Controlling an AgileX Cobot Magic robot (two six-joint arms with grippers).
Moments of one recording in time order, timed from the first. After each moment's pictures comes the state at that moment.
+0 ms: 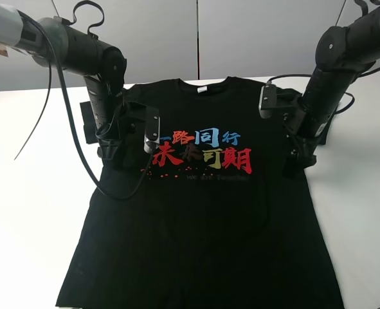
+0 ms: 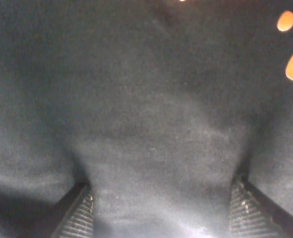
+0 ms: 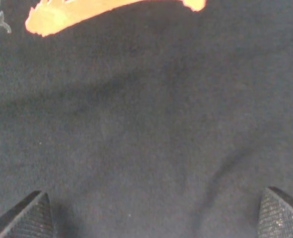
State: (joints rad) left arm -0.62 2.22 -1.44 0.14 0.92 0.93; right arm 0.20 2.06 -1.14 0.17 0.81 -1.19
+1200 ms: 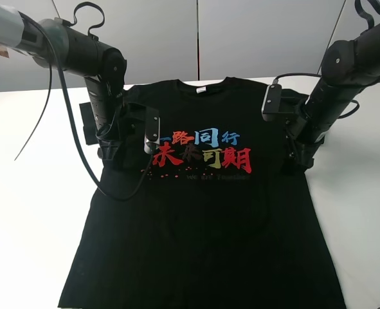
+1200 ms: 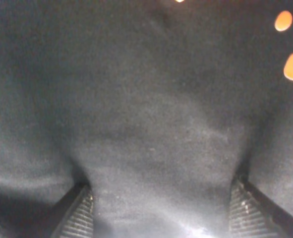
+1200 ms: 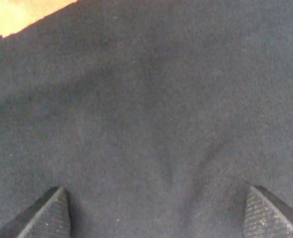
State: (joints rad) left arm -0.62 2.23 -1.44 0.14 0.91 0.93; right arm 0.20 2.04 -1.01 0.13 0.59 -1.10
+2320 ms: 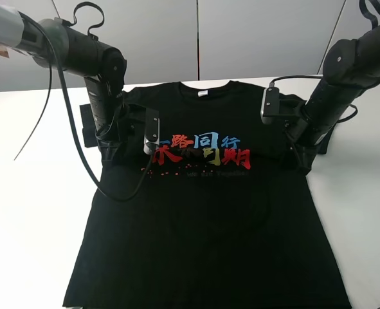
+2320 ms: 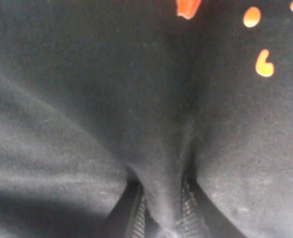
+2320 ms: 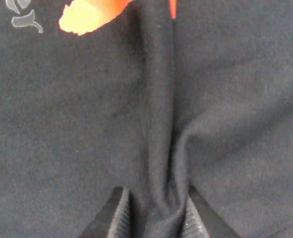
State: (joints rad) left arm -0.62 2.23 -1.44 0.12 0.93 0.94; right arm 0.20 2.04 -1.01 0.22 0.64 -1.25
